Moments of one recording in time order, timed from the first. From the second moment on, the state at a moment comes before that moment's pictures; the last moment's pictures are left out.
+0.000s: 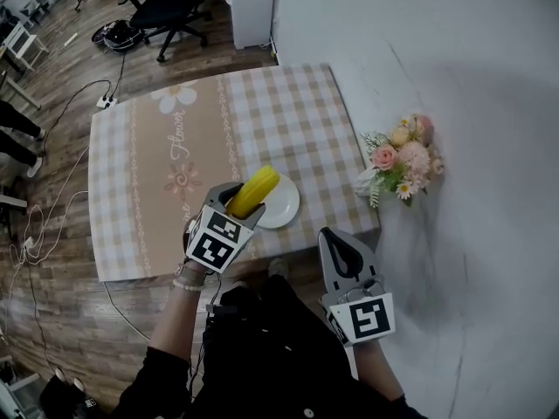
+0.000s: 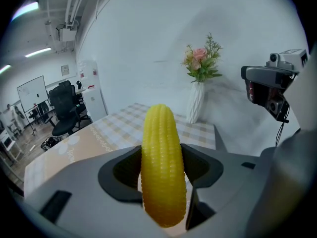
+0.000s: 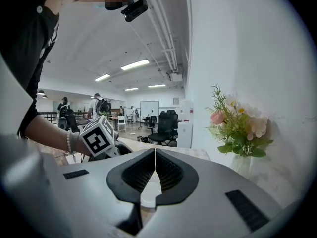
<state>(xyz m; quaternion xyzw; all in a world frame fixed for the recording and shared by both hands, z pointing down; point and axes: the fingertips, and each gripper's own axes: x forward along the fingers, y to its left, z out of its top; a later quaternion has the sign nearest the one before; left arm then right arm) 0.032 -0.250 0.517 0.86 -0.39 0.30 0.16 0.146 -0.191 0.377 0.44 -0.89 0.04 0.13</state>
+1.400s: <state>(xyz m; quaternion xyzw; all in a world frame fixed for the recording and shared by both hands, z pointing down) -0.060 -0.173 0.429 0.82 -0.50 0.26 0.12 0.054 -0.209 0.330 0.35 -0.93 -0.04 0.09</state>
